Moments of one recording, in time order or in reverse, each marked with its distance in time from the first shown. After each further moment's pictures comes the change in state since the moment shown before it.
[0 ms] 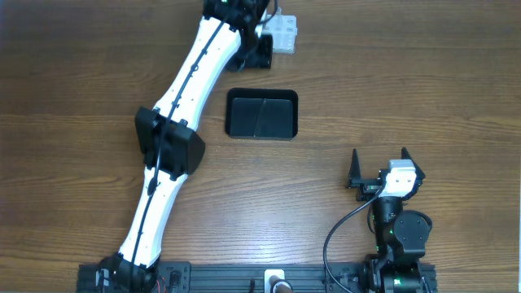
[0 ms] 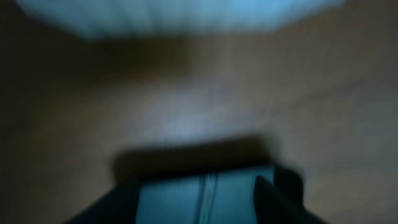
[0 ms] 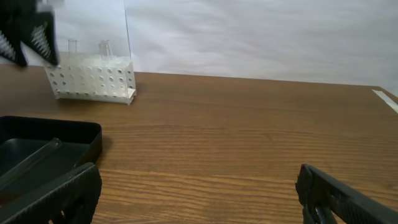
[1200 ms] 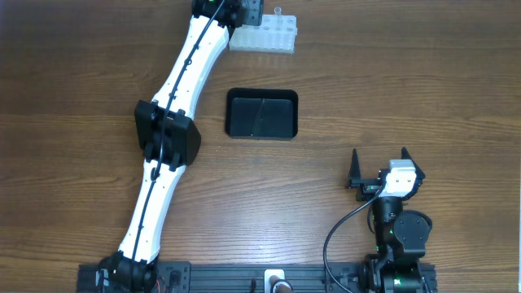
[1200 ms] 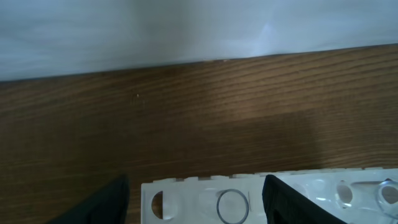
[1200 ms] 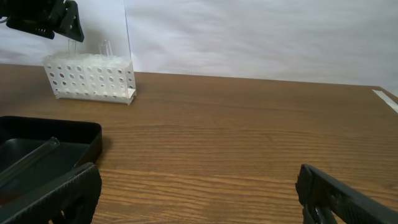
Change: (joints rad) left arm 0.076 0.117 0.033 0.499 -0.221 0.160; right arm 0.000 0.000 0.000 0.000 0.000 0.000
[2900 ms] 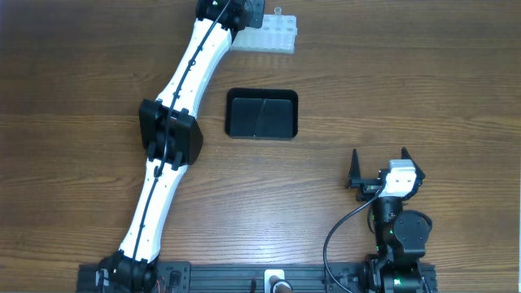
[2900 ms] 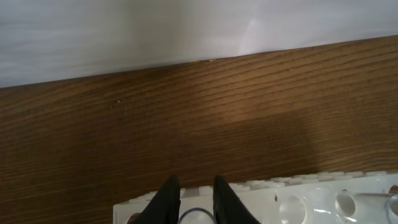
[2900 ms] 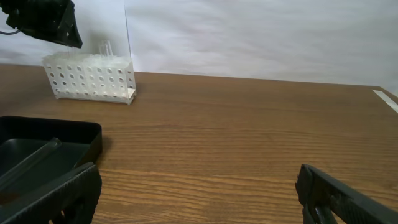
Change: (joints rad) left arm -0.004 0.037 0.000 0.054 0.034 0.028; right arm 0.000 0.000 0.000 0.000 0.000 -0.001
